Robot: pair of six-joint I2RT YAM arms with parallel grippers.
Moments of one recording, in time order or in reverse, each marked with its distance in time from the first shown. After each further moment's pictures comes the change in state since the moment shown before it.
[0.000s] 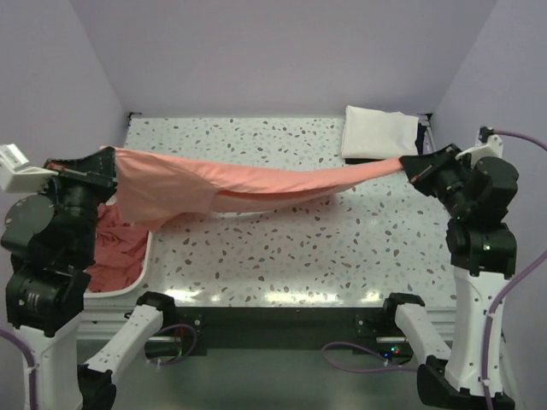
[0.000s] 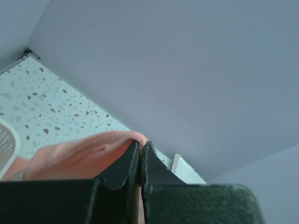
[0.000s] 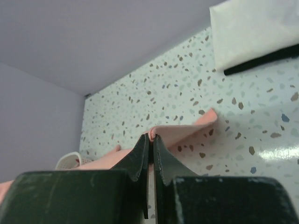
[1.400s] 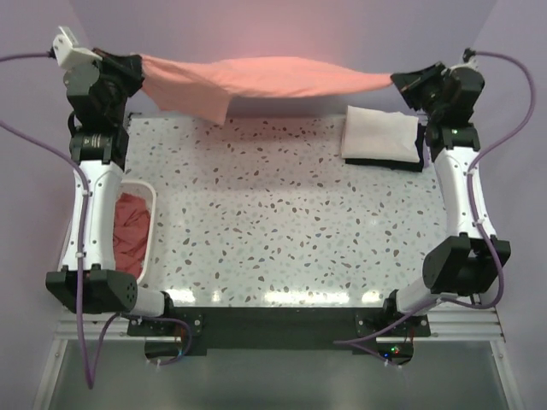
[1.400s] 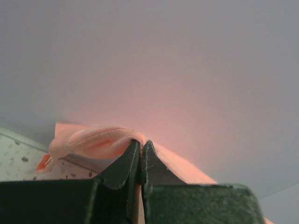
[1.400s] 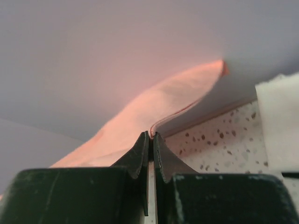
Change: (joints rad) left arm 0.281 0.771 0.341 0.584 0.365 0.080; right arm 0.000 0.764 0.501 0.541 -0.003 0.217
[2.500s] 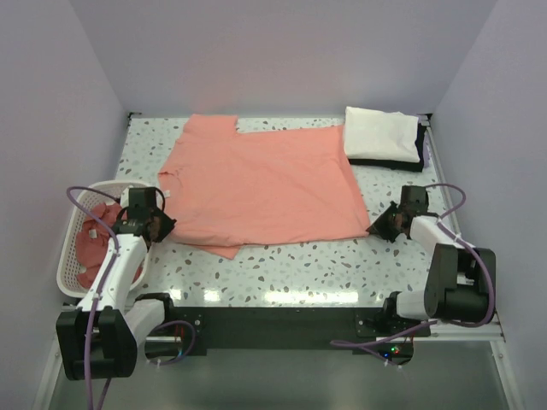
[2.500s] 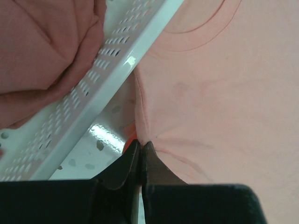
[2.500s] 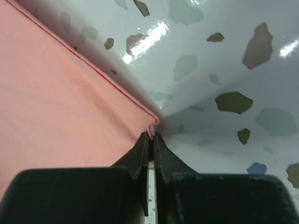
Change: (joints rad) left arm 0.000 -0.457 -1.146 -0.409 -0.094 -0.072; right arm -0.021 -0.194 -1.109 -0.155 0.055 -0.201
